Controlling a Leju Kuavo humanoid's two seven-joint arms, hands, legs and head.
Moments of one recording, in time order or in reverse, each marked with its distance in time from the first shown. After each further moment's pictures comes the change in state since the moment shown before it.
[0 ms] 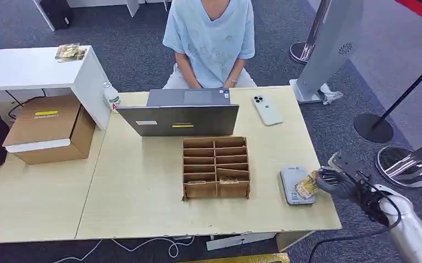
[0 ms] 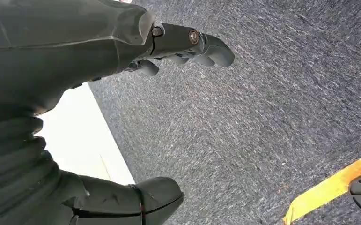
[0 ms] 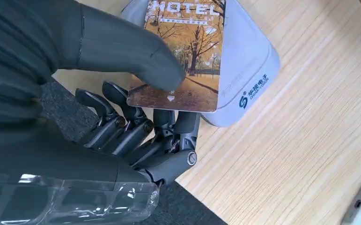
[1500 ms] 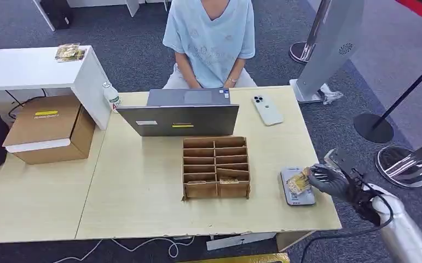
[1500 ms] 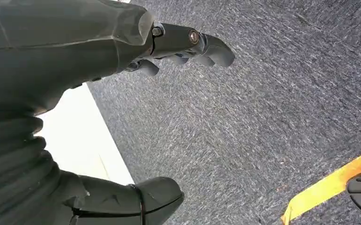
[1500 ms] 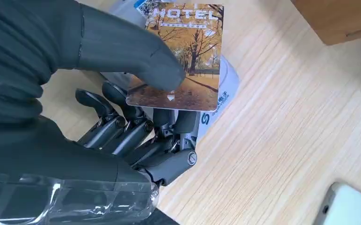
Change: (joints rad) left arm -0.001 0.000 0.000 0.000 0.000 -0.003 -0.004; right arm -0.005 0.042 0.012 -0.017 -0.090 -0.016 0.026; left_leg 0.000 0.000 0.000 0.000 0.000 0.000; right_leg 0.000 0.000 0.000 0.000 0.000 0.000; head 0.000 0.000
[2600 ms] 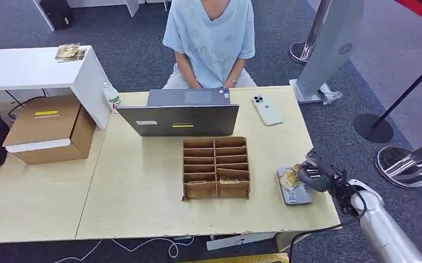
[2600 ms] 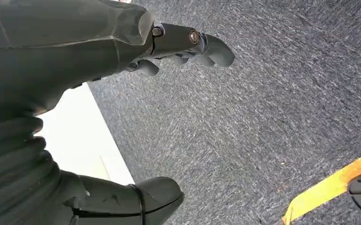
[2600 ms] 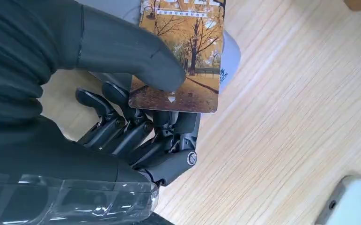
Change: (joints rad) left arm 0.000 0.000 0.000 0.000 0.000 0.003 0.003; right arm -0.044 0.089 0.029 0.026 0.170 -0.164 0.047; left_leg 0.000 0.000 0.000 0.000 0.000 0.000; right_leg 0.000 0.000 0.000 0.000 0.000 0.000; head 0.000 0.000
